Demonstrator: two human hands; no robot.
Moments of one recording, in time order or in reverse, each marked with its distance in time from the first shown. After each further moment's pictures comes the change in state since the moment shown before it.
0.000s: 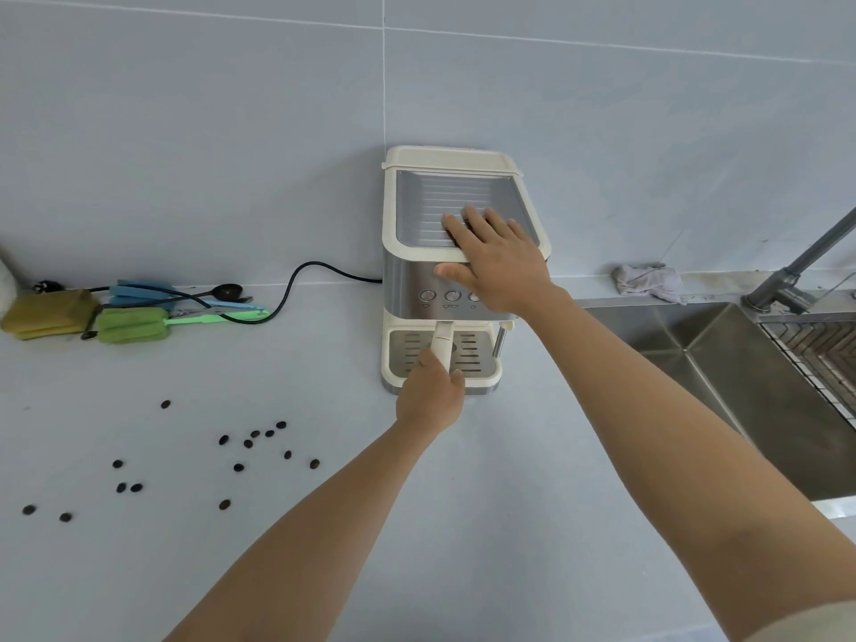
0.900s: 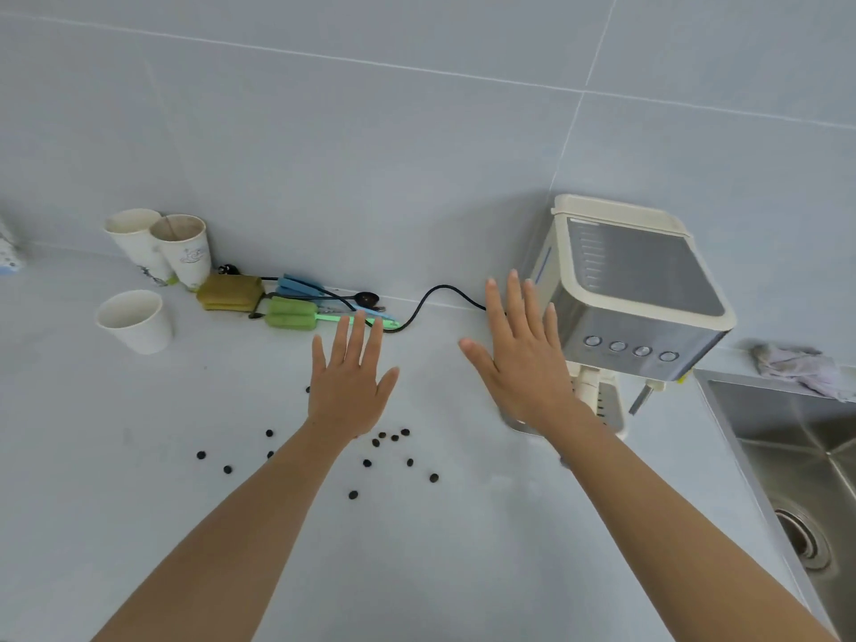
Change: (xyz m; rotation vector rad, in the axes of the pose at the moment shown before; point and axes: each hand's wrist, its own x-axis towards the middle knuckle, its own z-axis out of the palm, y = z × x) left_hand 0.000 -0.205 -0.154 0.572 0.432 0.109; right_hand -0.010 -0.170 0.020 0.277 0.084 -0.024
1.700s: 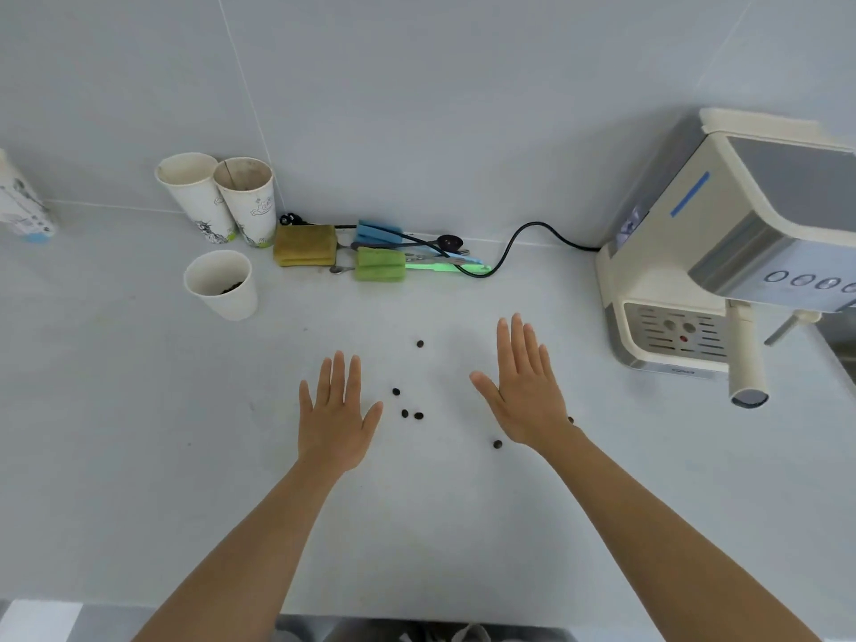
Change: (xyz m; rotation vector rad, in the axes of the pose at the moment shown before) left_hand -0.074 -0.204 0.045 -0.036 -0.382 -0.093; right_hand -0.015 -0.148 0.137 0.071 -0.308 0.204
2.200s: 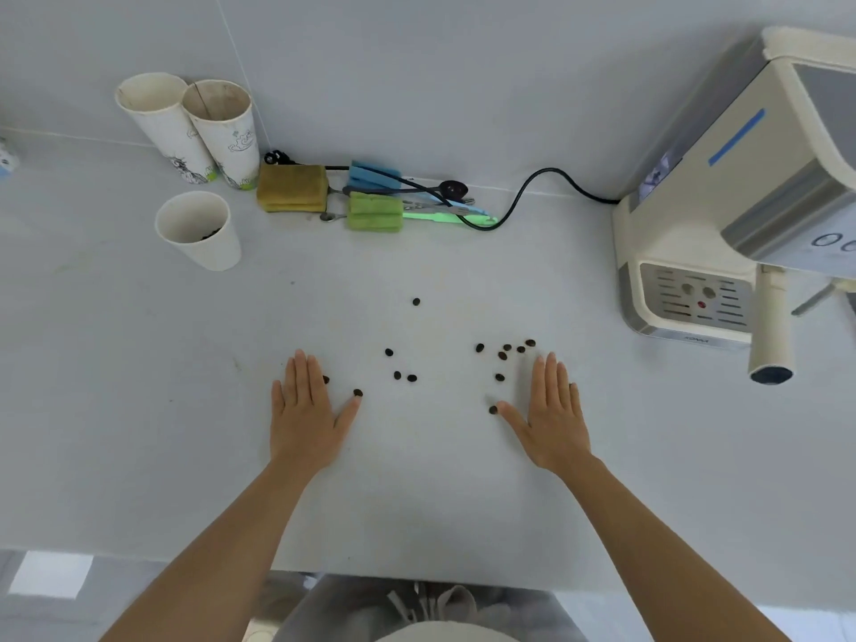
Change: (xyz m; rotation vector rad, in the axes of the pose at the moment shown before) left_hand -0.025 -0.022 0.043 -0.071 -0.056 -0.170; right_hand -0.040 0.064 0.070 -0.010 -0.219 0.215
